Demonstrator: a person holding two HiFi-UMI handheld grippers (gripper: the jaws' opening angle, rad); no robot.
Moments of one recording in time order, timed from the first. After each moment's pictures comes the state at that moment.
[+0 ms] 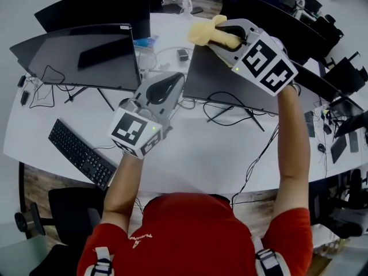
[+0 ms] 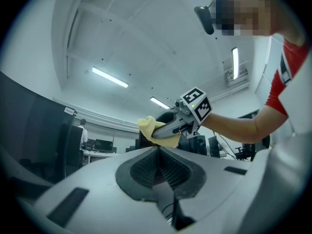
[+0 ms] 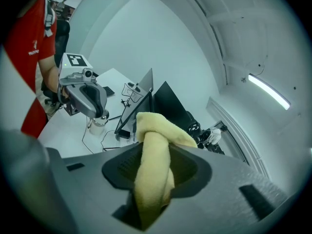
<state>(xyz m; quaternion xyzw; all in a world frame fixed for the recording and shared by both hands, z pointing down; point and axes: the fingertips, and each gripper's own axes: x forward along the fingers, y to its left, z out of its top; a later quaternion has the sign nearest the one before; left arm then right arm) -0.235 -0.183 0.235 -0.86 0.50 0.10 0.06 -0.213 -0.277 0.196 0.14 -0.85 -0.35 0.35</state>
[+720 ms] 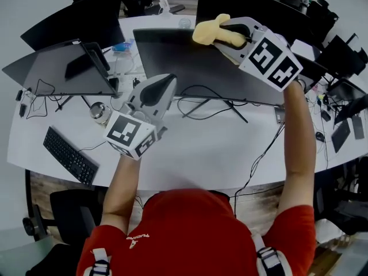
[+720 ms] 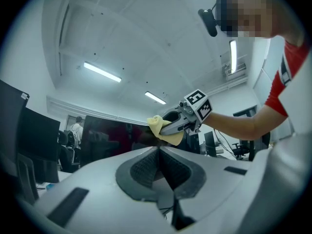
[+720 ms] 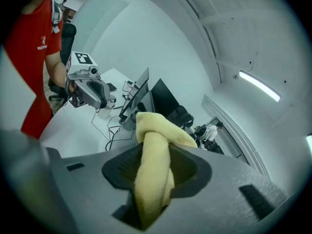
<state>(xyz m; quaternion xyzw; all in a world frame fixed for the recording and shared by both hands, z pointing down) -0.101 -0.202 0.238 -0.87 0.48 0.07 0.06 -0.043 -0.305 0.195 0.16 -0.86 -0.35 0.34</state>
